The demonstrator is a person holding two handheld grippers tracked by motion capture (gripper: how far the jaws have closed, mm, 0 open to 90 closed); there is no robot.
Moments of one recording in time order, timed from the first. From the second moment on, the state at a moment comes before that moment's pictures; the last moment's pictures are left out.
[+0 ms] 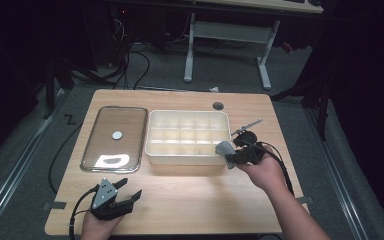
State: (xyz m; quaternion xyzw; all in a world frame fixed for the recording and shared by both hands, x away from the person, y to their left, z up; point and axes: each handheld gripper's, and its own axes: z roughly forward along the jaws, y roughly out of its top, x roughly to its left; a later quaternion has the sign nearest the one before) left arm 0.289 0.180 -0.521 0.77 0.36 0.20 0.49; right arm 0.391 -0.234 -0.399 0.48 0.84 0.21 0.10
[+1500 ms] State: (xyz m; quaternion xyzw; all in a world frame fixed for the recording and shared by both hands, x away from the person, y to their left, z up) left arm 0.286 0.181 -0.521 0.77 0.36 0.21 0.49; right arm 0.475 -0.194 -0.441 0.48 0.87 0.03 0.05
